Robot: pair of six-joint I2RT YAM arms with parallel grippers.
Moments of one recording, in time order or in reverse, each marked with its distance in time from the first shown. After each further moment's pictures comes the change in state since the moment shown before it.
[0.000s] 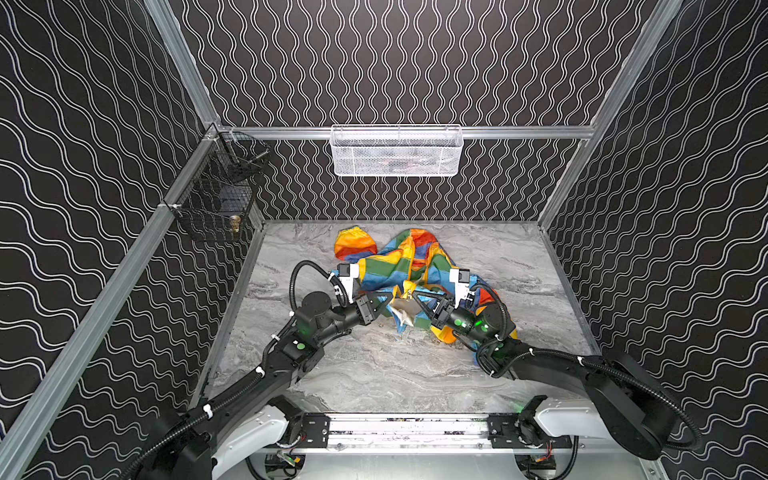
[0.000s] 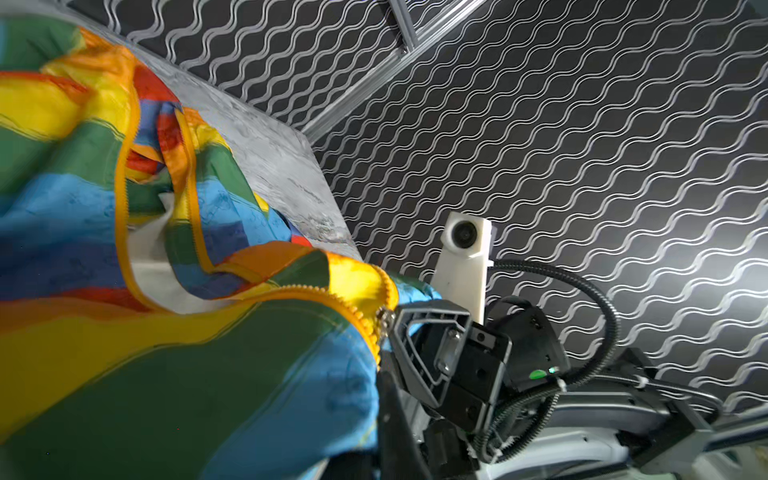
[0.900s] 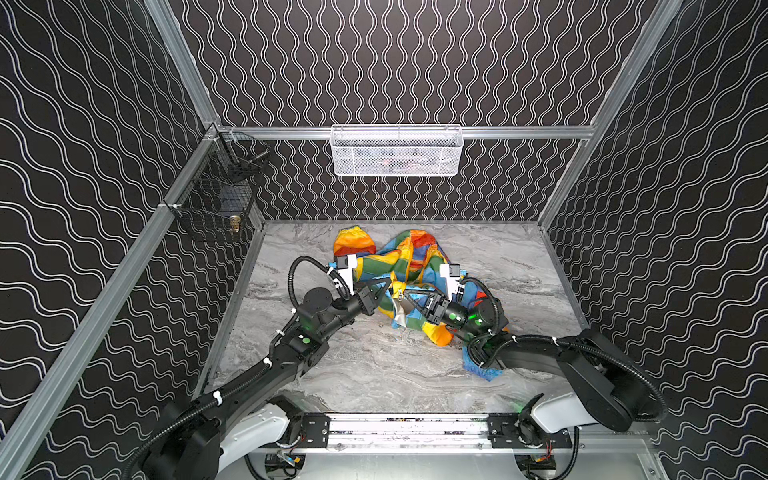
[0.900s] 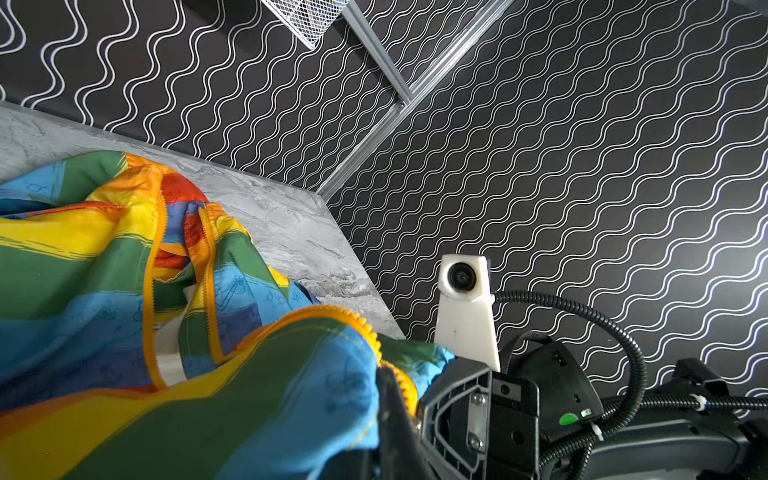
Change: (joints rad) left arm 0.000 0.090 0.018 0.175 -0.103 0.106; right arm -0.013 0.180 0.075 0.219 -0.142 0.162
